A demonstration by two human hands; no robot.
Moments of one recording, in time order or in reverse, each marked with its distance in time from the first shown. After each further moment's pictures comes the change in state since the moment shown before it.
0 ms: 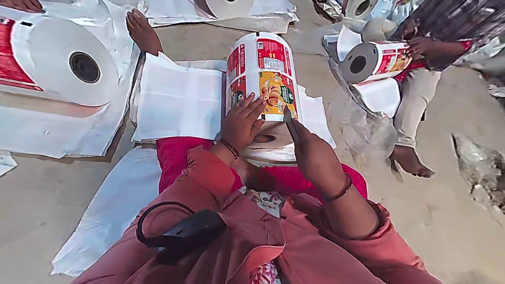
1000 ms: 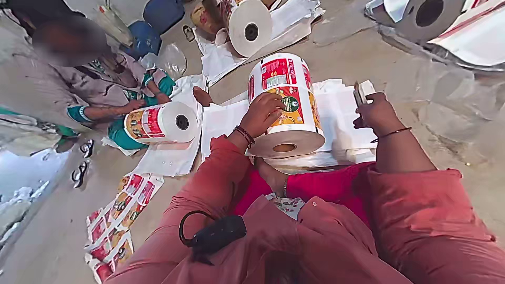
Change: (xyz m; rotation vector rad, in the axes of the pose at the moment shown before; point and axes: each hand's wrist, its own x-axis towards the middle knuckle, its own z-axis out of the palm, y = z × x) left_hand 0.106 0.010 -0.024 0.014 -0.483 0.058; right_hand 0.144 0.213 0.046 0.957 0.032 0.451
